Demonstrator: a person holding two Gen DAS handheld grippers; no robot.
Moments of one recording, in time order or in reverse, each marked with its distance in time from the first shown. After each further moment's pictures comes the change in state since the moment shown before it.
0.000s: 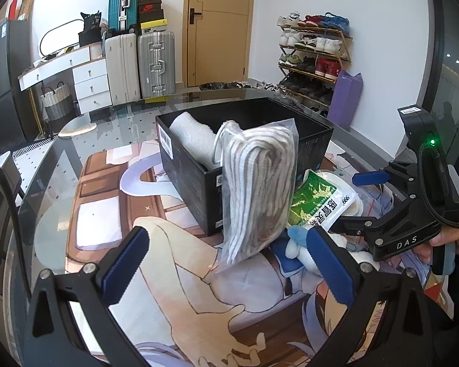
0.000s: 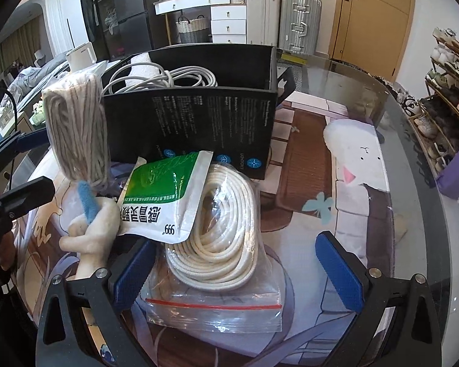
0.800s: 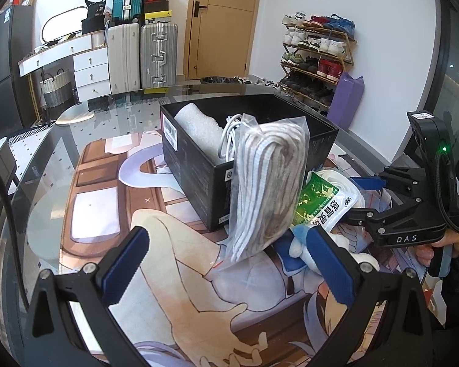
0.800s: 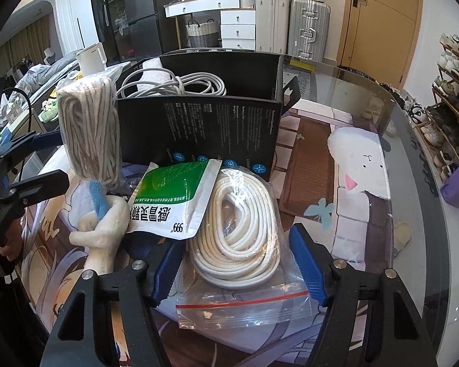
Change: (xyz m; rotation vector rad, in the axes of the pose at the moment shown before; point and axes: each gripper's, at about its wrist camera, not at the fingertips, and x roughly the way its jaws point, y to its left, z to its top) left arm 0.004 0.009 0.000 -0.047 0.023 -0.024; right arm -0.012 -0.001 -0.007 -0.035 -0.026 0.031
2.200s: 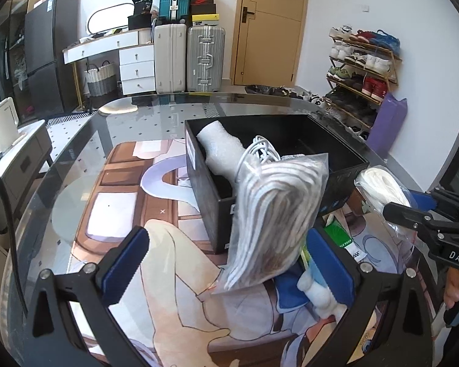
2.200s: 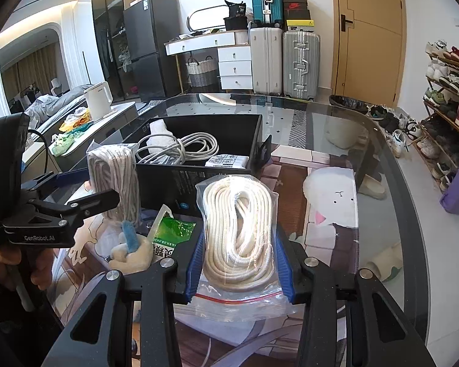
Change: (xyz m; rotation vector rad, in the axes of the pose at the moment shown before) left arm 0.010 -0.019 0.016 -0.124 -0.031 0.208; right arm -0.067 -0.019 0.008 0.050 -0.180 0.030
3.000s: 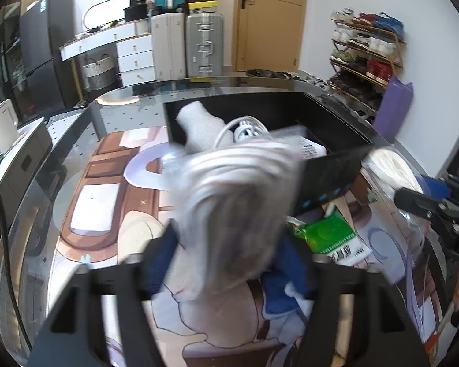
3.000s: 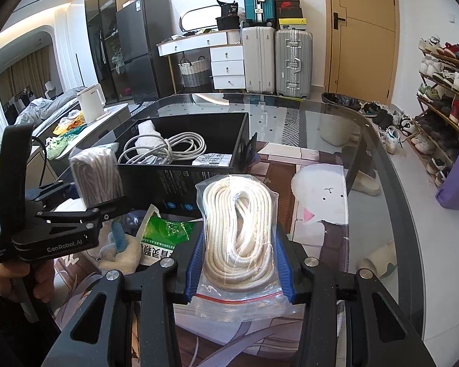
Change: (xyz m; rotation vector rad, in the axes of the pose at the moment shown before) left arm 0.026 -0.020 -0.001 0.025 0.071 0.033; right arm 0.000 -0.011 0.001 0.017 0.002 -0.025
